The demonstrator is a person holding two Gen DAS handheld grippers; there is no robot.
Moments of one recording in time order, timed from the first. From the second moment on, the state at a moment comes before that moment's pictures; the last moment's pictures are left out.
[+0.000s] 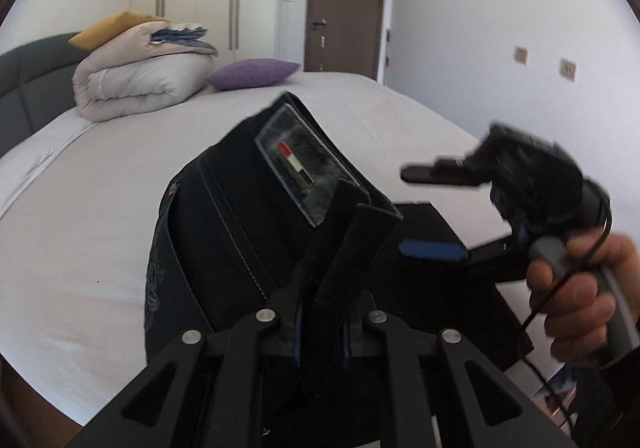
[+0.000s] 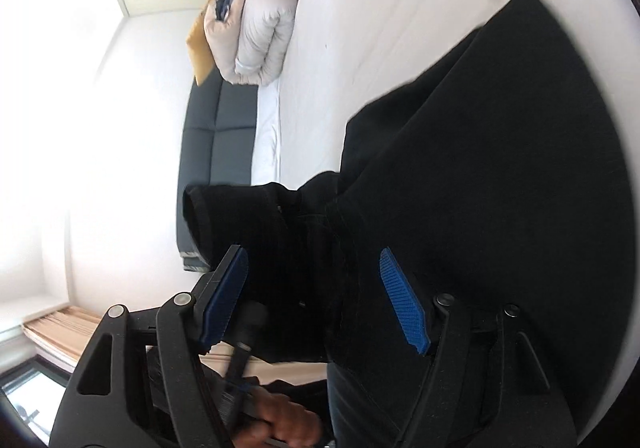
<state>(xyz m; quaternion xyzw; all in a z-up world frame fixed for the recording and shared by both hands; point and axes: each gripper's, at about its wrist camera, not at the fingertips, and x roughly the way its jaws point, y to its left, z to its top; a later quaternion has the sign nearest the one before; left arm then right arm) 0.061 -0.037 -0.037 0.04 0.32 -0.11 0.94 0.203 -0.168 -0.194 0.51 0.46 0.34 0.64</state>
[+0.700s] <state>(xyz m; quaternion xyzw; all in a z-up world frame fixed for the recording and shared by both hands) 0.041 -0.122 -0.082 0.26 0.30 -0.14 0.91 0.205 -0.227 -0.182 0.40 0.48 0.29 0.72</state>
